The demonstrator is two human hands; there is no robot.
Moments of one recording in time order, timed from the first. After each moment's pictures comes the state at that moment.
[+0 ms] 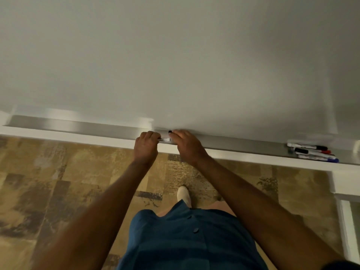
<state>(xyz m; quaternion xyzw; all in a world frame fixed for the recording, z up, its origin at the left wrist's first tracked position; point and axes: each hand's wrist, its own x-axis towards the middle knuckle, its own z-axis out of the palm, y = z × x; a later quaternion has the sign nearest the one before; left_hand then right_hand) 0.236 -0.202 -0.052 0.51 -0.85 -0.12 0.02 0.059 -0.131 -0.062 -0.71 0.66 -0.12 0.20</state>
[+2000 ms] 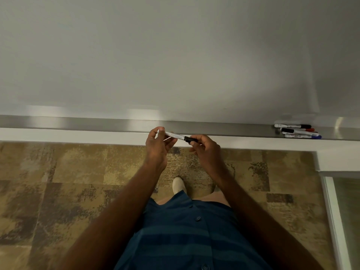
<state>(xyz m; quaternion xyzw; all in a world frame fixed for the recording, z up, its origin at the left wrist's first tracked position) 0.179 -0.133 -0.020 0.56 -0.20 -0.73 0.34 0.047 -0.025 -0.023 -0.33 0.76 -0.42 0.37</state>
